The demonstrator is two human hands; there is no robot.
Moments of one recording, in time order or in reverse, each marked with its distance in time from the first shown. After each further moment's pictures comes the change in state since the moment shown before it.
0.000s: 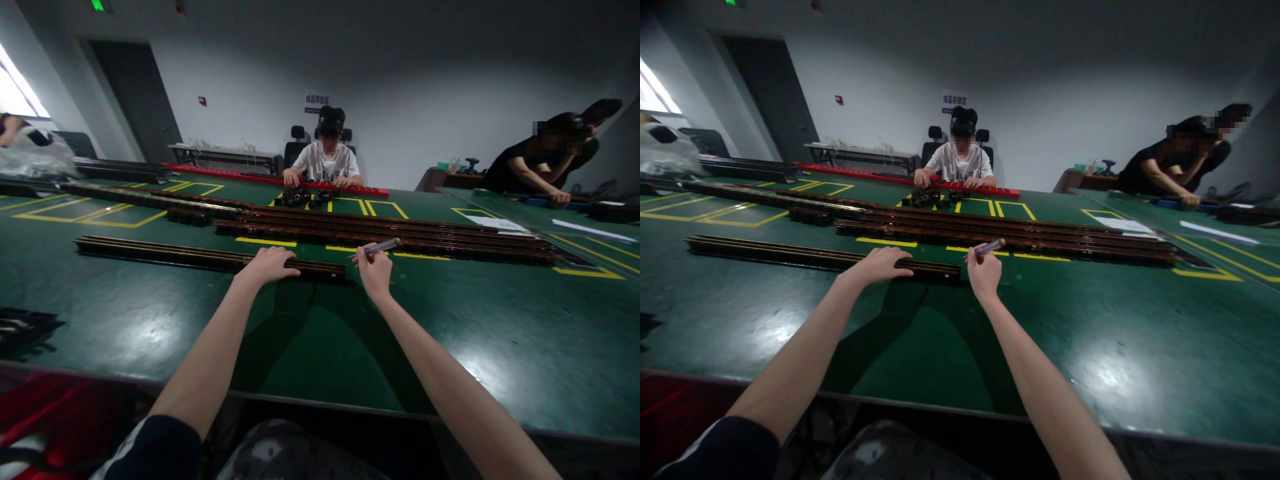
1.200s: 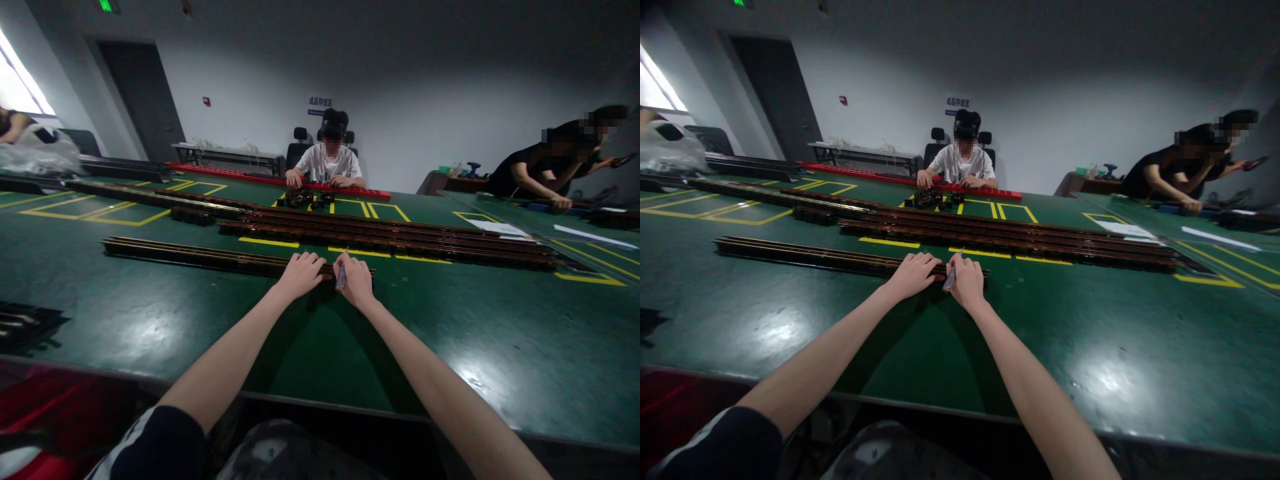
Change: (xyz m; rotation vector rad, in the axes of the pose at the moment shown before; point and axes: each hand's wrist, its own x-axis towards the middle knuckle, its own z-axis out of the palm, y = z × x) left_hand 0.011 0.056 0.033 0.043 0.295 0.143; right_hand -0.017 0.002 0.029 -0.685 -0.302 -0.362
